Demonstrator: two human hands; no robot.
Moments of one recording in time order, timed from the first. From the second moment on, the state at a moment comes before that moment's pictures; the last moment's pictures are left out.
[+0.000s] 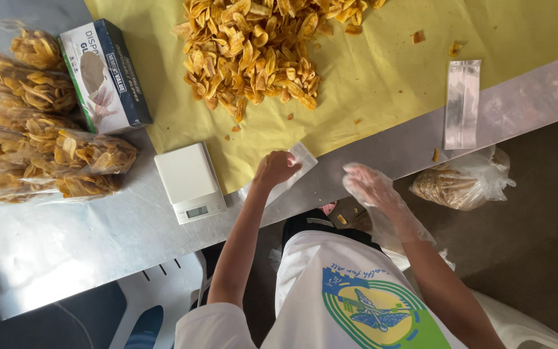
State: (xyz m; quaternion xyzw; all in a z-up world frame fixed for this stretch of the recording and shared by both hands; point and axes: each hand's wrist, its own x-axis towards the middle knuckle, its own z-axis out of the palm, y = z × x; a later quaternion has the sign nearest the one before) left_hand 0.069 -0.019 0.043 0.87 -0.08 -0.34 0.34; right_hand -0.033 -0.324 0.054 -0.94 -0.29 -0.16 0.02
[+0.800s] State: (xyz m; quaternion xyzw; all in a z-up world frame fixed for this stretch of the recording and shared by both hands) left_hand 0.069 -0.123 0.209 0.89 -0.37 0.04 0.26; right_hand 0.019 -0.313 0.127 -0.92 -0.14 0.22 0.29
